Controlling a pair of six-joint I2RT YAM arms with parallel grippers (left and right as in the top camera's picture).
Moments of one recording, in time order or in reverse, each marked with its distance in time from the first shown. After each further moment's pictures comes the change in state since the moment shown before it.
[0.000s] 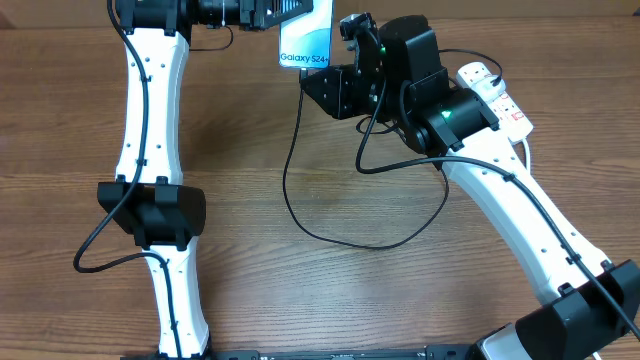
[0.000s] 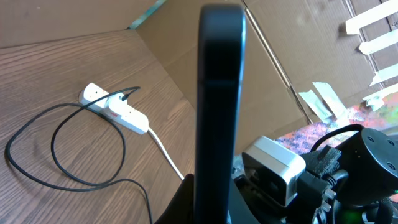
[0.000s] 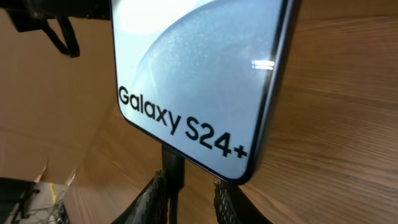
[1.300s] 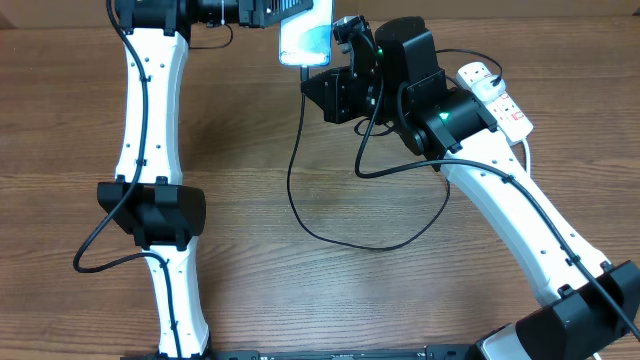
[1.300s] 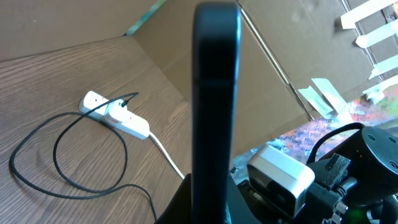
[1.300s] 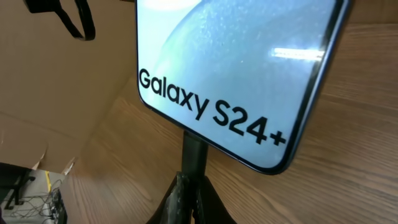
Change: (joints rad) left arm 0.000 0.000 0.000 0.020 0.014 0.031; right arm 0.009 -0.005 0.000 0.007 -0.002 -0.051
